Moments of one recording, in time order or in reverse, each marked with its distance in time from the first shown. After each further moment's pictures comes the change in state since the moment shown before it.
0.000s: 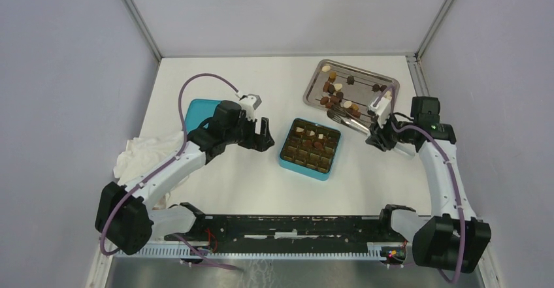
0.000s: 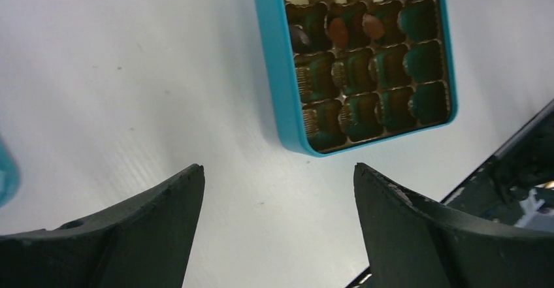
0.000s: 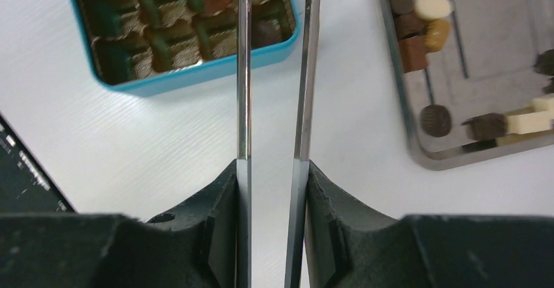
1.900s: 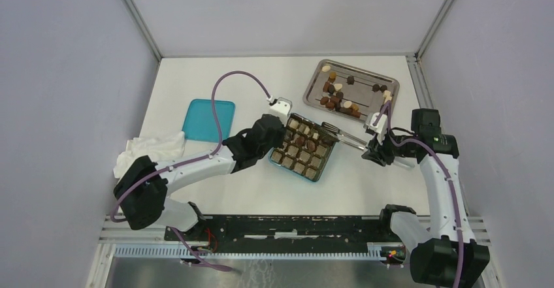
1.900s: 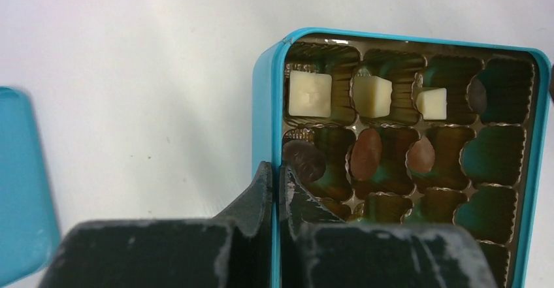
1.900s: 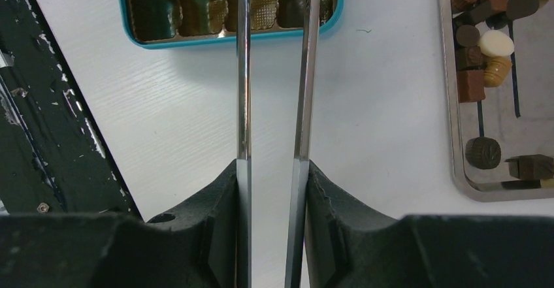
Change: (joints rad) left arm -0.350 0.240 0.047 0.333 -0.574 -0.019; right arm 0.000 -0.156 -0.086 -0.211 -0.121 -0.200
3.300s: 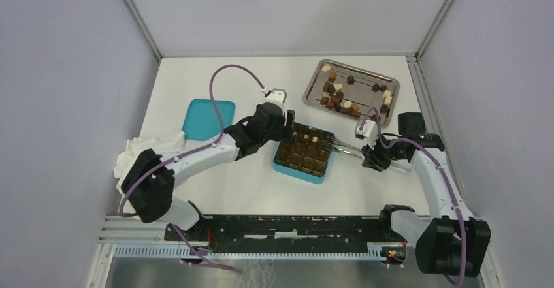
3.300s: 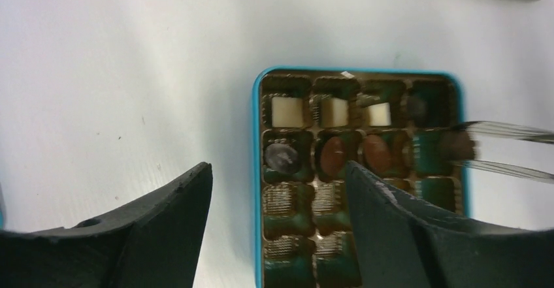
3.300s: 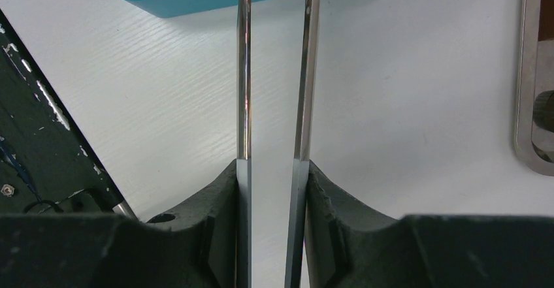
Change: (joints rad) left arm 0.074 0.108 0.100 -0.119 0.063 -0.178; right arm 0.074 0.089 -0.116 0.109 0.185 0.042
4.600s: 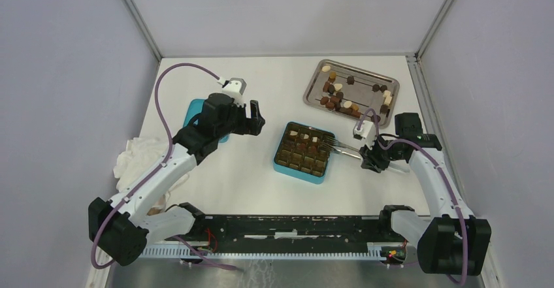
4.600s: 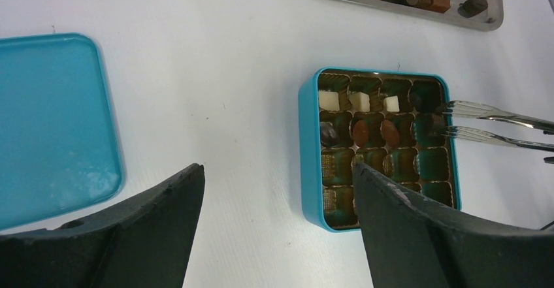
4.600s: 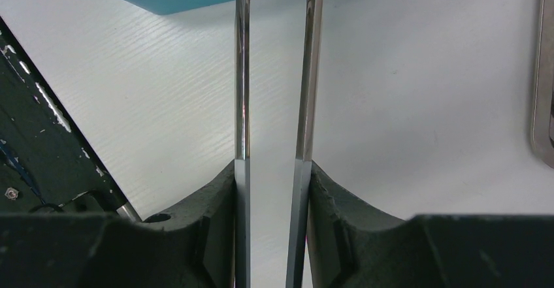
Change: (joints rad) left arm 0.280 -0.418 -0.051 -0.210 0.270 0.117; right arm 0.031 0.006 -0.017 0.025 0.035 0.053
